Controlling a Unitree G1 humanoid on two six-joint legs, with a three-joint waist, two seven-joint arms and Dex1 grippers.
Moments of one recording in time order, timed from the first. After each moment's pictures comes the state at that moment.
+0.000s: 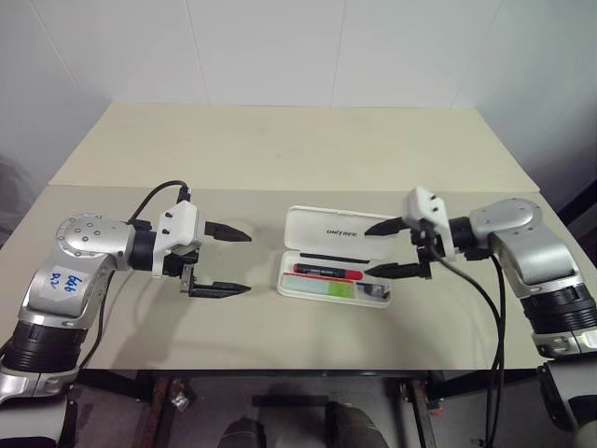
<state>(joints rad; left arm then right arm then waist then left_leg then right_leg) -0.54 0.85 0.02 -0.10 -0.40 0.31 -1.28 -0.77 -0.76 0.09 0.15 0.32 0.48 1.37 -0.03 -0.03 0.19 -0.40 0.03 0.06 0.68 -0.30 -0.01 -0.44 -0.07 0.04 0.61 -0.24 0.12</state>
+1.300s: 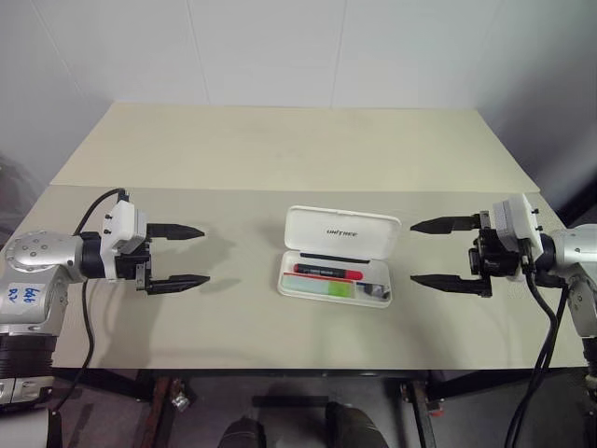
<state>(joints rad) -0.47 0.88 0.18 0.17 -0.43 0.16 -1.34 -0.44 -0.87 -0.17 0.00 0.53 0.20 1.44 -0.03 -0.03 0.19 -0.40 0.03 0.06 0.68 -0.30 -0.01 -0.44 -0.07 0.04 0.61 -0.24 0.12</state>
